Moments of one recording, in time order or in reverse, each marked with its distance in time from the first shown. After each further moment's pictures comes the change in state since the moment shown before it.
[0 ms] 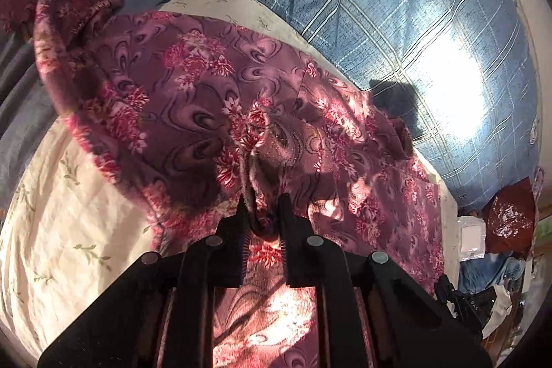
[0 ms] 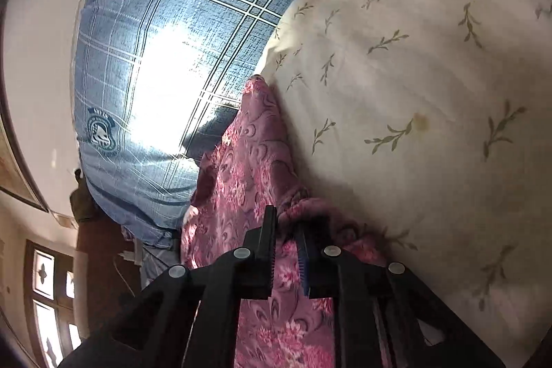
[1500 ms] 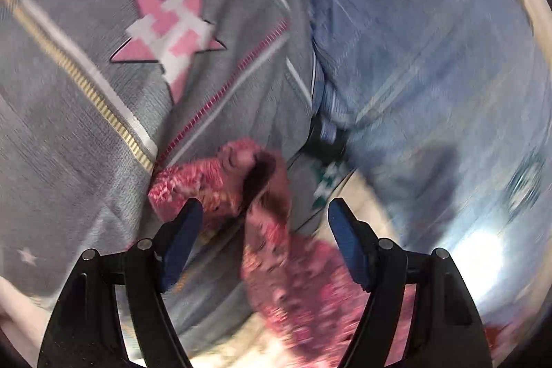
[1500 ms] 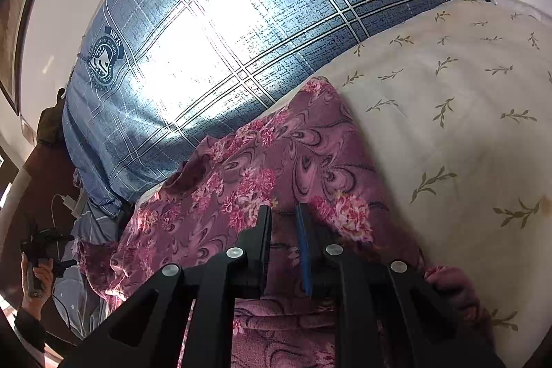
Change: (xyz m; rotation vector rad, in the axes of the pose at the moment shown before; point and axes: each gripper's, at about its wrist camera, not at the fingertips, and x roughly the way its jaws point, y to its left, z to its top) left arm -0.109 0.166 0.186 -0.383 -0.162 0.160; right arm 0.065 0.037 -0.013 -0.374 -0.144 -0.124
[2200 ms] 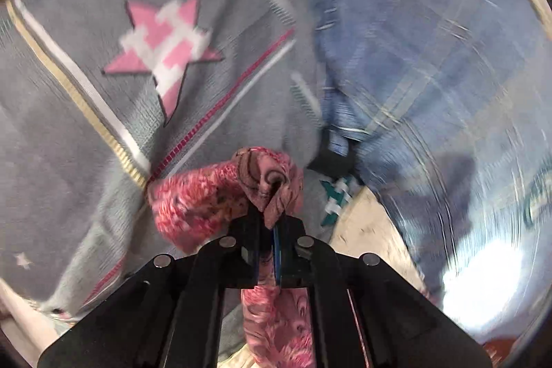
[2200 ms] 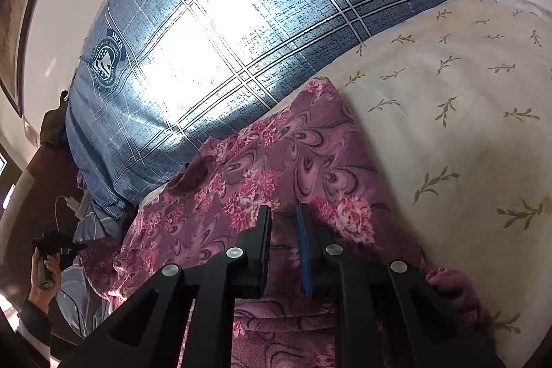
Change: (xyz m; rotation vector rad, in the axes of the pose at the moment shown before) left arm -0.001 -0.032 -0.020 0.109 -0.091 0.115; right arm 0.000 -0.002 0.000 0.007 -0.004 0.019
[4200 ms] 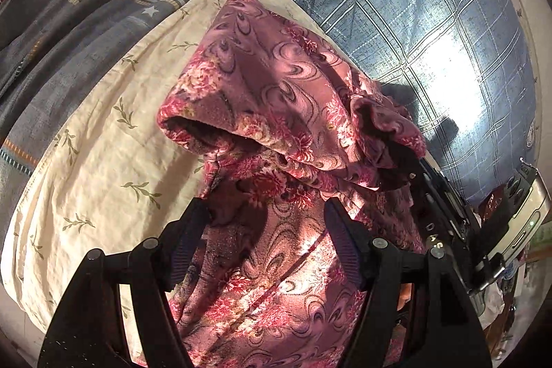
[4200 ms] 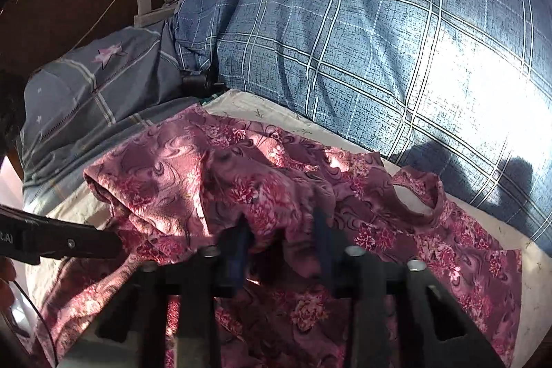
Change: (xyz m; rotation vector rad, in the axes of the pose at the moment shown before) left arm 0.000 -0.055 -0.233 0.245 0.281 -0.254; right arm 0.077 0.242 -0.059 -0.838 0.163 0.029
